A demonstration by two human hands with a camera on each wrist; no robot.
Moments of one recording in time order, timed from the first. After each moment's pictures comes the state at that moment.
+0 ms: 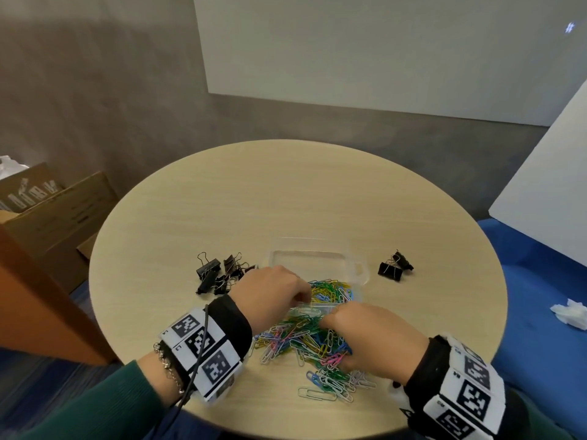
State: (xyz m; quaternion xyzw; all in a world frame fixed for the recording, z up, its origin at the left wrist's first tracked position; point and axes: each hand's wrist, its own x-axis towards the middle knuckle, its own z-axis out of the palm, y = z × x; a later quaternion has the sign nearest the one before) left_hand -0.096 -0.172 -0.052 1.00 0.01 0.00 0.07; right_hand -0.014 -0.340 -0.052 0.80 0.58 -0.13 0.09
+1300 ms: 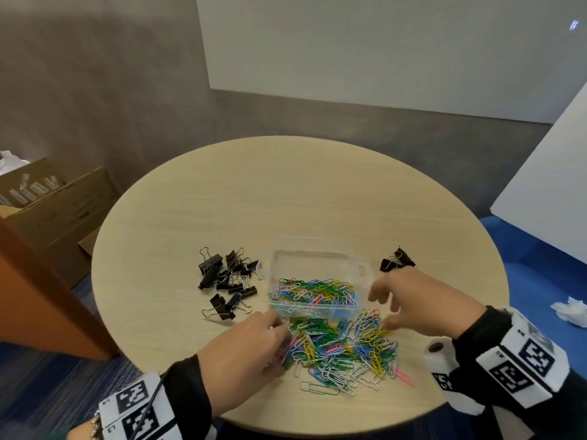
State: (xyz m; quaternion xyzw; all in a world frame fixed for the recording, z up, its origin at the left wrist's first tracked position) left_hand -0.167 -0.195 -0.074 0.99 0.05 -0.06 0.12; right_hand 0.038 -0.367 -0.024 0.86 0.47 -0.19 0.01
